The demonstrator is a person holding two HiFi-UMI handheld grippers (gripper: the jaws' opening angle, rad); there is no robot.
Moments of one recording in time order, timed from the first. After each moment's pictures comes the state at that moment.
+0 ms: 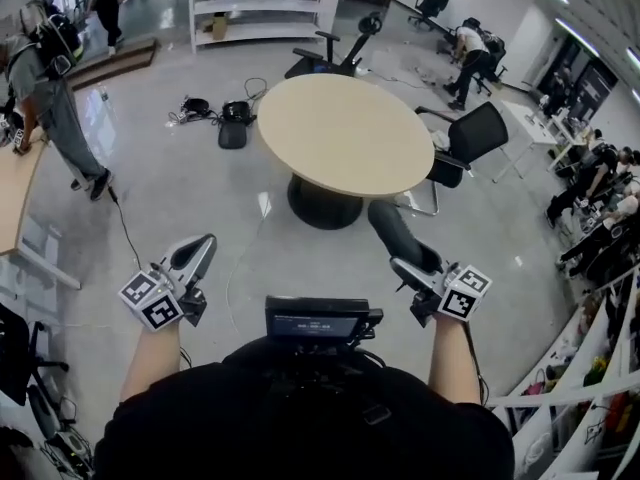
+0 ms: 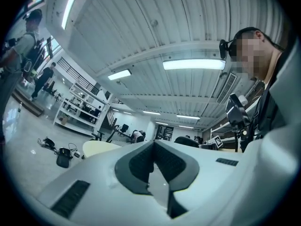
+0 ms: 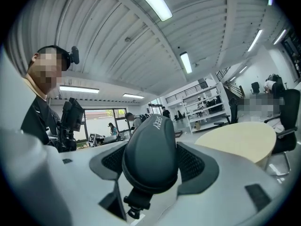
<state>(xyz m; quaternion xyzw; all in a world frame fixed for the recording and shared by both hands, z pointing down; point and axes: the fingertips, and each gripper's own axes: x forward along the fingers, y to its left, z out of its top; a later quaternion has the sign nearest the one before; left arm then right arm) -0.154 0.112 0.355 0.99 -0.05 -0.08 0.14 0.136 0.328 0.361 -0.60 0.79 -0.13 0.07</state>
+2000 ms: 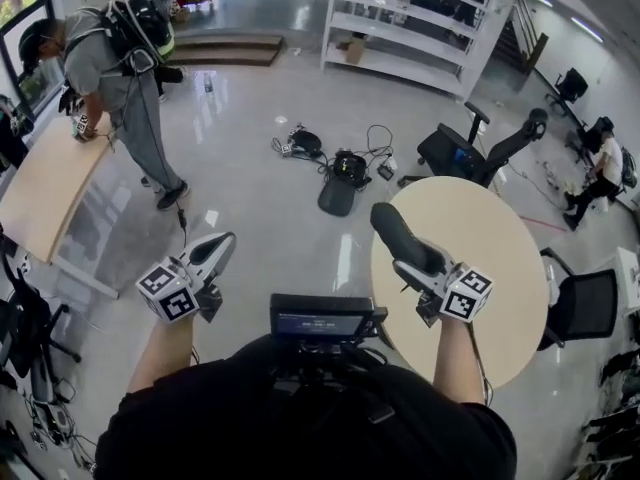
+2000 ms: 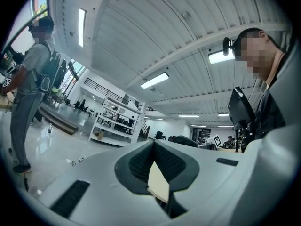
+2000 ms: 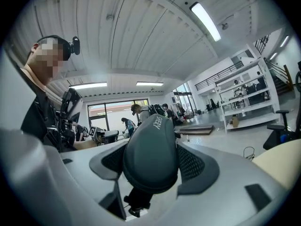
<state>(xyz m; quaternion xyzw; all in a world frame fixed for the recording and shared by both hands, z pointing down) -0.095 -0.479 0.375 0.96 -0.25 -0.08 0.13 0.236 -0.407 0.398 -0.41 0.90 -0.14 0.03</state>
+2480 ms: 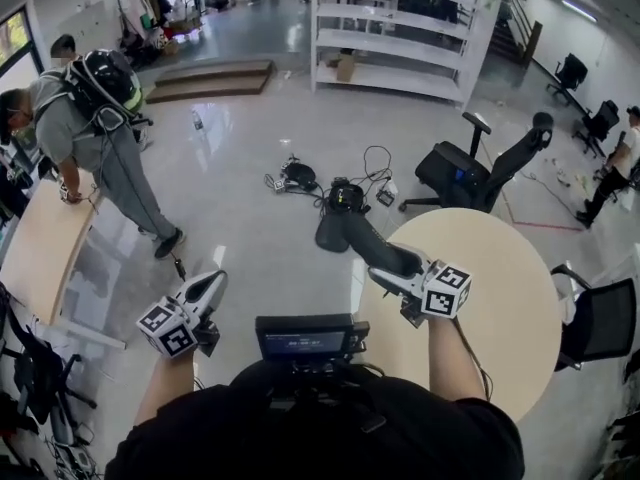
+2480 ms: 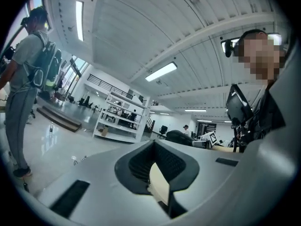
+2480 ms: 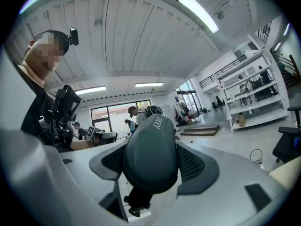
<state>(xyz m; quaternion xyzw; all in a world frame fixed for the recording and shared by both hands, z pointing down) -0.005 -0.607 0.385 0.95 -0.28 -0.05 0.15 0.309 -0.580 0.411 -0.37 0.92 -0.15 0.03</state>
